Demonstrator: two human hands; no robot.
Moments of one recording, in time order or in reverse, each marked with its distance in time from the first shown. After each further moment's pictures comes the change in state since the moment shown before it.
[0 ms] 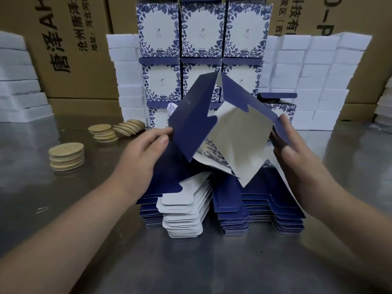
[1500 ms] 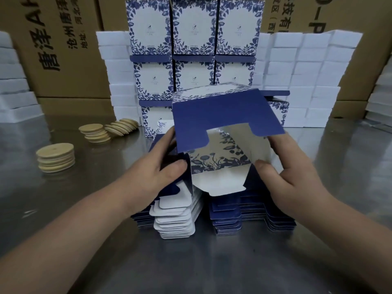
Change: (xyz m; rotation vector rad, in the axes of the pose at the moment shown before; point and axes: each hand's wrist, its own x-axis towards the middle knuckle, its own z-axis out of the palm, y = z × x) left_hand -0.007 0.007 0.010 0.152 -0.422 0.048; right_hand -0.005 -0.018 0.018 -0.561 0.023 -0.313
